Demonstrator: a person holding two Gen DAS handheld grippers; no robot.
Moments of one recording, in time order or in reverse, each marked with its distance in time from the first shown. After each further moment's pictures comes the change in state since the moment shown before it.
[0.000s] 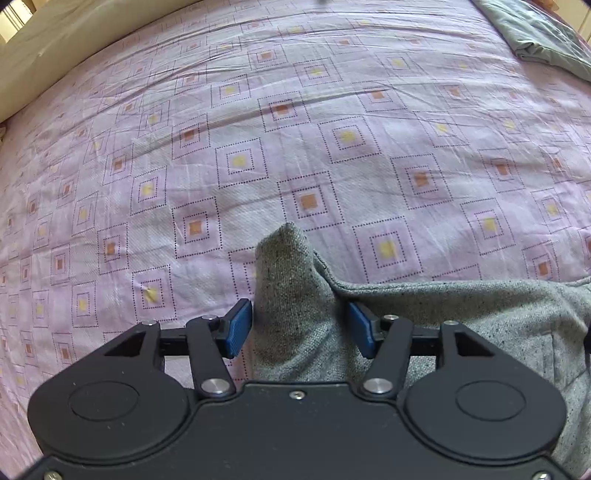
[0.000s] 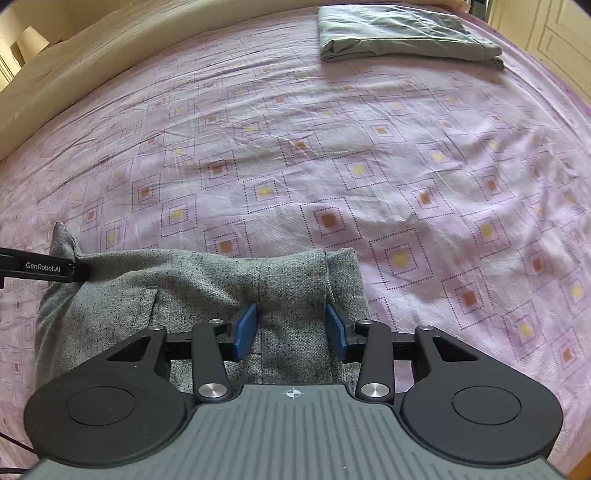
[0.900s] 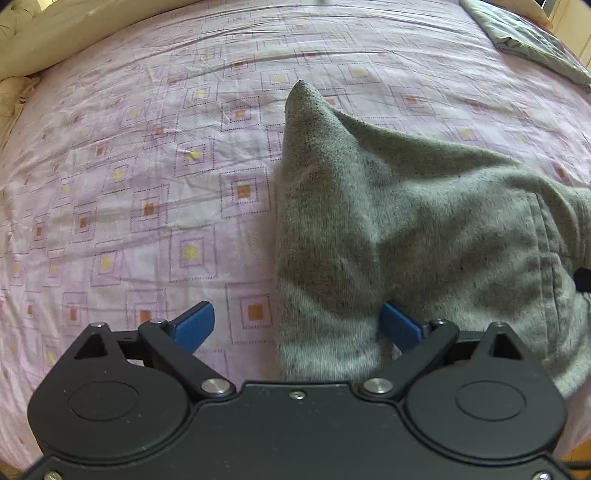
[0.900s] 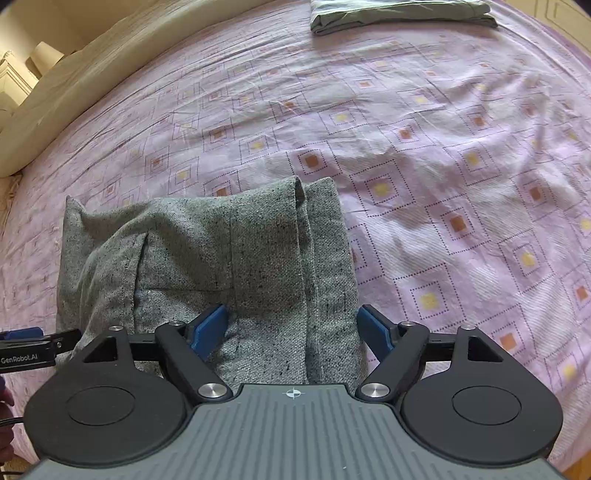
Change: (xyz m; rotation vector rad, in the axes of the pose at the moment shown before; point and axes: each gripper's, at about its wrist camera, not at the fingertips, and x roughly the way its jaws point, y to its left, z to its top) left arm -0.030 0.020 -0.107 -0.088 -0.062 -0.042; right arm -0.004 -0.038 -0.037 0.051 0.047 0.168
